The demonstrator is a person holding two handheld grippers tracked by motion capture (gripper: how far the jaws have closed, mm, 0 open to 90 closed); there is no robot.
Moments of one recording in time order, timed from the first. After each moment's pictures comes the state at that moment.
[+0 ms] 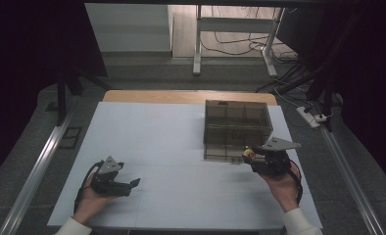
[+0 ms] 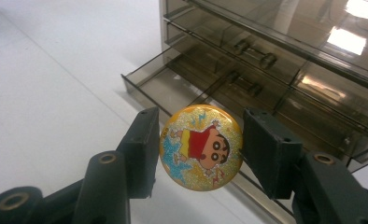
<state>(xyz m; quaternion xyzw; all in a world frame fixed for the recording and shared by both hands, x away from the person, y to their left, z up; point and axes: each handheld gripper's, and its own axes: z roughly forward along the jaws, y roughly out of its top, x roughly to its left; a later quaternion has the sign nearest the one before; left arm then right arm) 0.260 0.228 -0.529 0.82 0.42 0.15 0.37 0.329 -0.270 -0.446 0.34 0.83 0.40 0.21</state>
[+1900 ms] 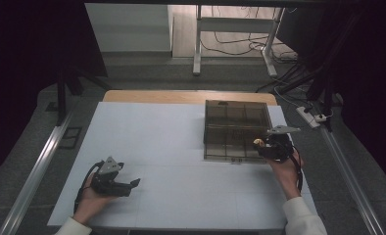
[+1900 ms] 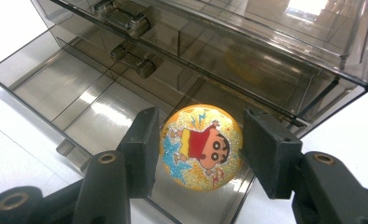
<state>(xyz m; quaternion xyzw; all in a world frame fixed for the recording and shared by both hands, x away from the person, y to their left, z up) 0.260 0.228 -0.529 0.82 0.41 0.16 0.37 0.395 -0.300 -0.471 0.41 0.81 0.35 0.22</state>
